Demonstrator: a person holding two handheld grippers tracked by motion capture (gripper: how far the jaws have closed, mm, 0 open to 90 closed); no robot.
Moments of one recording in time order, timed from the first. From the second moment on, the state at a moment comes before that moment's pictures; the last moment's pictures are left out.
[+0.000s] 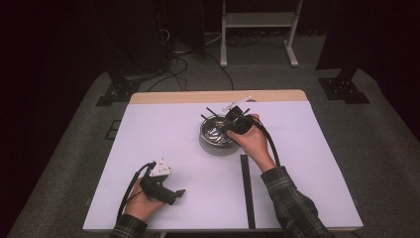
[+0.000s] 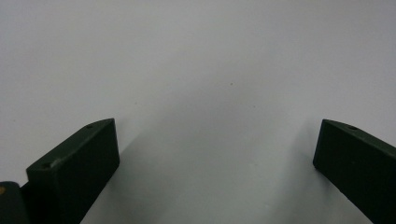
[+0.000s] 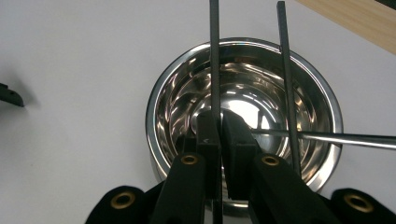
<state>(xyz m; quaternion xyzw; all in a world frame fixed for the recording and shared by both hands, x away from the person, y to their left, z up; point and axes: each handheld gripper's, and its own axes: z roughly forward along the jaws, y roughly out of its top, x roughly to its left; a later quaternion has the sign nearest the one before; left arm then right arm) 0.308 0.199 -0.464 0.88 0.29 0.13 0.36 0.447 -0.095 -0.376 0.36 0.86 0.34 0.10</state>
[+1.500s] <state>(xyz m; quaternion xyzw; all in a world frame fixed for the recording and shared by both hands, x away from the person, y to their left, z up) 0.308 0.199 -0.464 0.88 0.29 0.13 0.36 0.457 -0.084 -0.368 0.38 0.85 0.36 0.11</state>
